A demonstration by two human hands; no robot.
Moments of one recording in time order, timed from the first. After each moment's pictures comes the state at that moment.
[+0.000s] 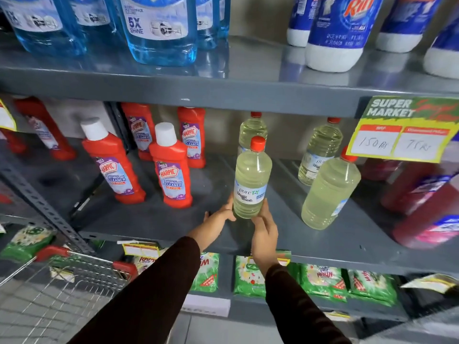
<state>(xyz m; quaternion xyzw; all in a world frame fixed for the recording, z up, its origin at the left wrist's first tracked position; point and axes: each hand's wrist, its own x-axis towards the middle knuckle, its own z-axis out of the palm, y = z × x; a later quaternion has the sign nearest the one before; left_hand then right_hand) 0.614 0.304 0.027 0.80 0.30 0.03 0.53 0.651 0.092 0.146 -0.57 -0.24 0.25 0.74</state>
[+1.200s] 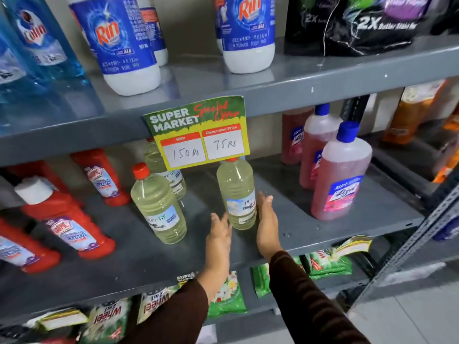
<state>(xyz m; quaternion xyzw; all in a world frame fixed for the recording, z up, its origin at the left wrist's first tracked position) 0.724 0.057 0.163 0.51 0.34 0.22 0.76 0.826 0.000 0.144 -0.56 -0.12 0.25 0.78</state>
